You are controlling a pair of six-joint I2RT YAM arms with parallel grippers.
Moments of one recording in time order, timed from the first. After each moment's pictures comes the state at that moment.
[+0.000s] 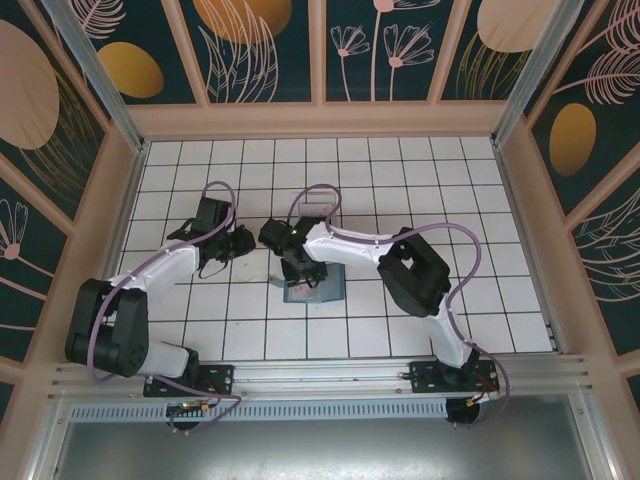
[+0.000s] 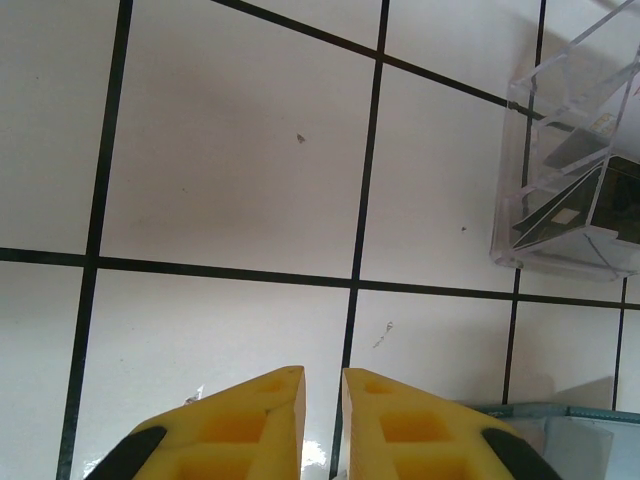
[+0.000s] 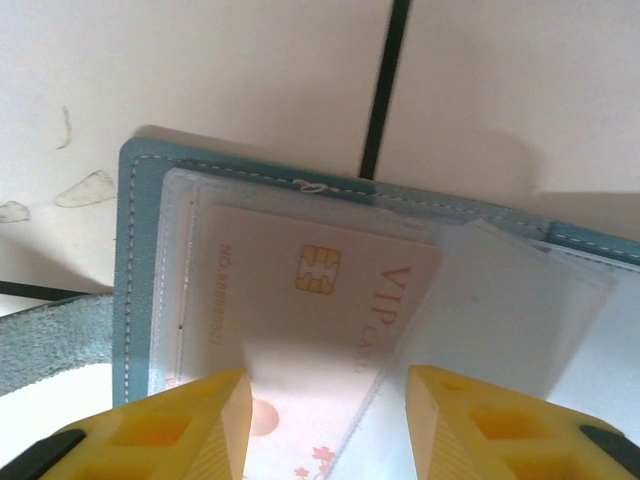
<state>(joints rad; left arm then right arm) -0.26 1.42 0.78 -0.32 0.21 -0.58 1.03 2.12 1.64 -0.99 0.10 0.79</state>
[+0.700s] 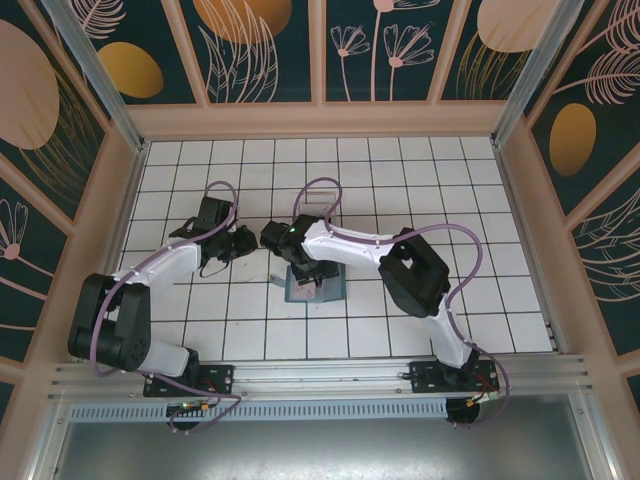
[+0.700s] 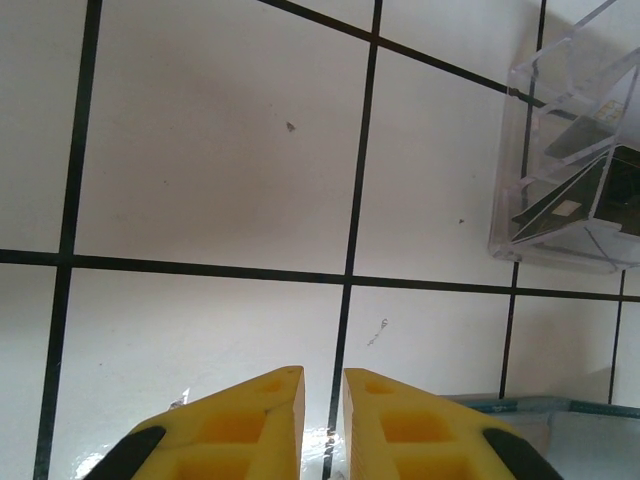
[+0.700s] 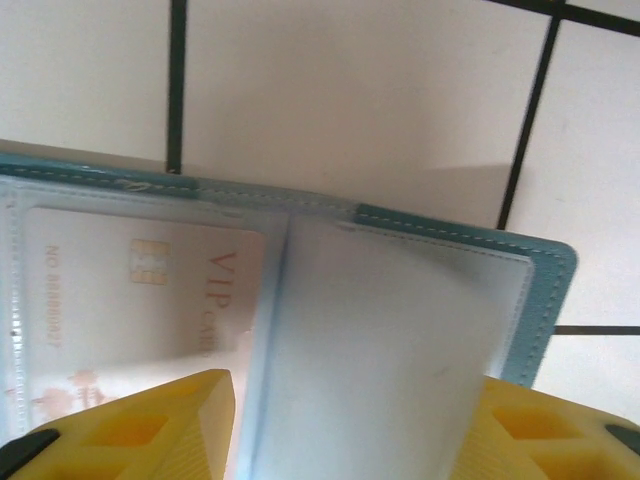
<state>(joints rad) -0.26 1.45 0.79 -0.32 0.24 -0.58 1.04 2.12 1.67 -1.16 0.27 0.82</state>
